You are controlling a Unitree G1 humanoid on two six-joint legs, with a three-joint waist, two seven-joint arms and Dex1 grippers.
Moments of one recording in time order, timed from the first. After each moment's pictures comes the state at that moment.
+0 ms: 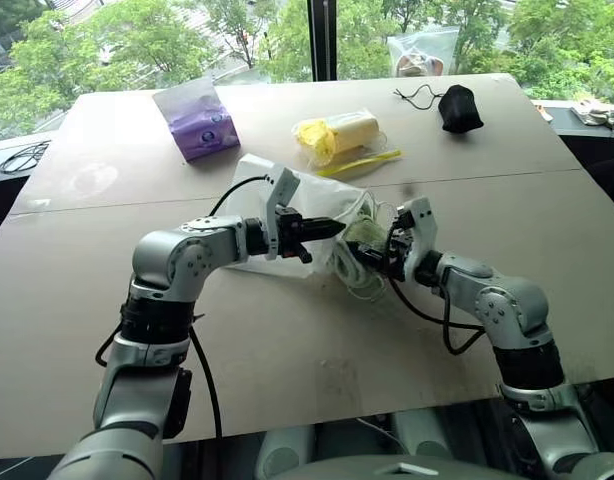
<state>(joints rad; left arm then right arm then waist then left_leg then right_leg) -0.64 0.52 -0.02 -0.06 -0.71 1.03 -0.78 -0.40 -0.26 0.07 -0.27 0.66 0.97 0.31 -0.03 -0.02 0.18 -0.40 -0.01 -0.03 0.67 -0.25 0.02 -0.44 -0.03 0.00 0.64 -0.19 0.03</state>
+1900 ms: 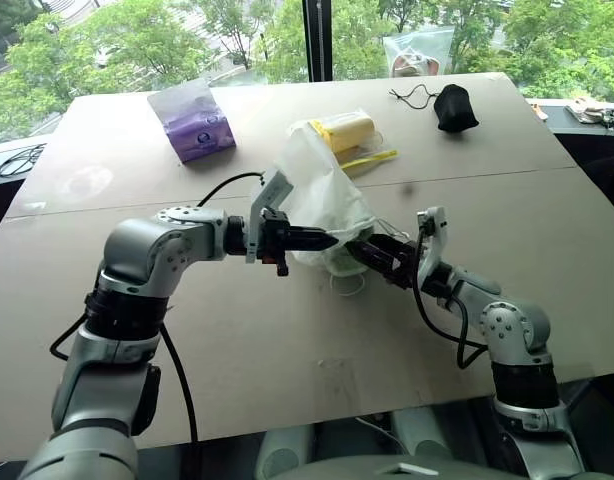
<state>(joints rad) -0.69 0.70 -0.10 -0.05 -0.66 0.98 -1.03 -0.31 -0.14 -0.02 -0.27 0.69 0.87 0.46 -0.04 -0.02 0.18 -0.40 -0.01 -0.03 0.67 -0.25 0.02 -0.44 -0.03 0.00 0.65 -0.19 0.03</state>
